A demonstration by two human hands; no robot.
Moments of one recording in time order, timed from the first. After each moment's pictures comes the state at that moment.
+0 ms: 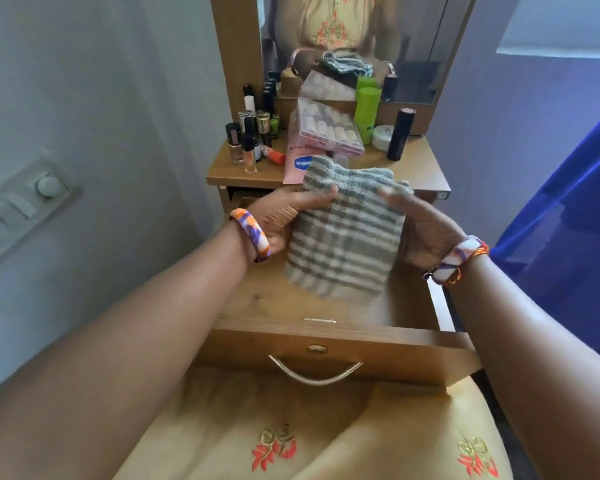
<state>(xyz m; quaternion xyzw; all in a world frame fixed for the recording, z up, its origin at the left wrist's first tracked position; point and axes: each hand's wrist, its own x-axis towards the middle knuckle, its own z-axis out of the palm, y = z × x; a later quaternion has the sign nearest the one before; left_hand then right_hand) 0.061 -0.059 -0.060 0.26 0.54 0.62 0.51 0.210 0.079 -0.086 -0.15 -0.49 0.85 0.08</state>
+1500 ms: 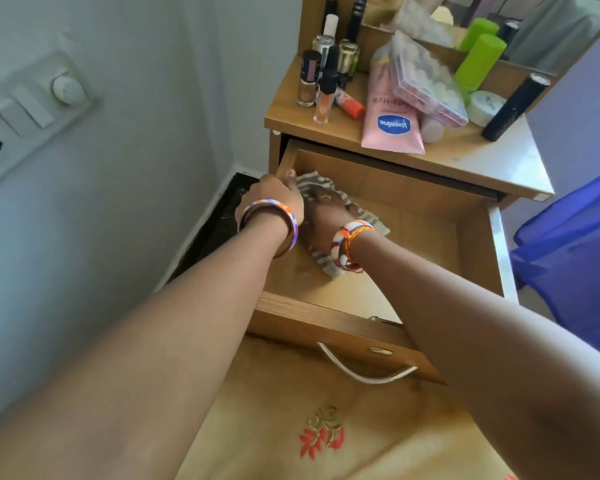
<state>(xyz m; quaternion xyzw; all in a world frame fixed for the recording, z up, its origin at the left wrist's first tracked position) -0.007 -0.090 -0.130 0.11 0.94 0.28 0.19 0.045 -0.004 -0.166 -0.22 -0.96 0.12 -0.12</state>
